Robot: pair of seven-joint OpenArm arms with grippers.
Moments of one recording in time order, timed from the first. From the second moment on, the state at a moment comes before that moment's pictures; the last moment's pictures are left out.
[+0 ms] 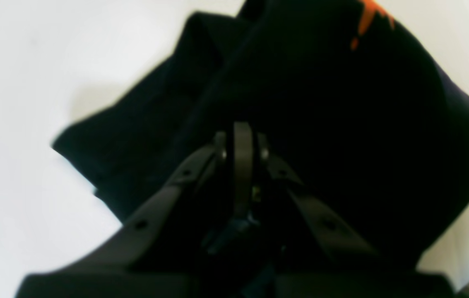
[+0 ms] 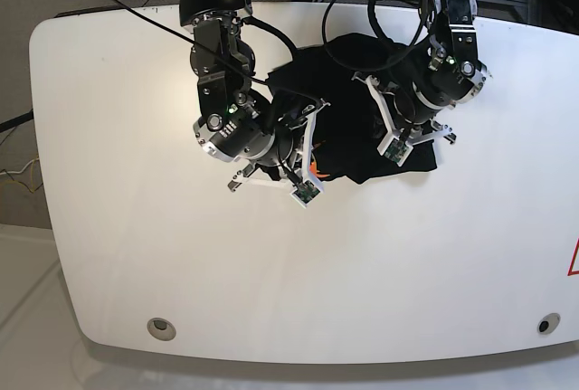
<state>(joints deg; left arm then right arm) 10.2 0.1 -4.6 110.2 -5.6 -35.4 57.7 6.3 -8.0 -11.7 105.3 5.5 30.0 -77.1</state>
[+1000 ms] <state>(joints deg) 16.6 -1.5 1.3 110.1 -5.6 -35.4 60.1 6.0 -8.0 -7.8 105.4 5.6 30.0 -77.2</state>
